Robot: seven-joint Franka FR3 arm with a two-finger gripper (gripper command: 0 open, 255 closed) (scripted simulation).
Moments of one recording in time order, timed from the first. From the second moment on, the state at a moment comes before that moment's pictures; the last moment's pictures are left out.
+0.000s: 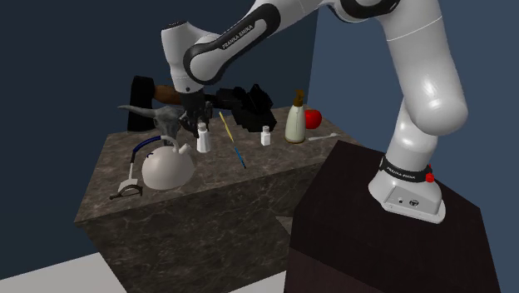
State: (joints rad) arm 0.16 0.53 0.26 -1.62 -0.27 2.09 0.57
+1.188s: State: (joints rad) arm 0.01 0.24 0.25 -1.94 -0.19 2.15 0.41
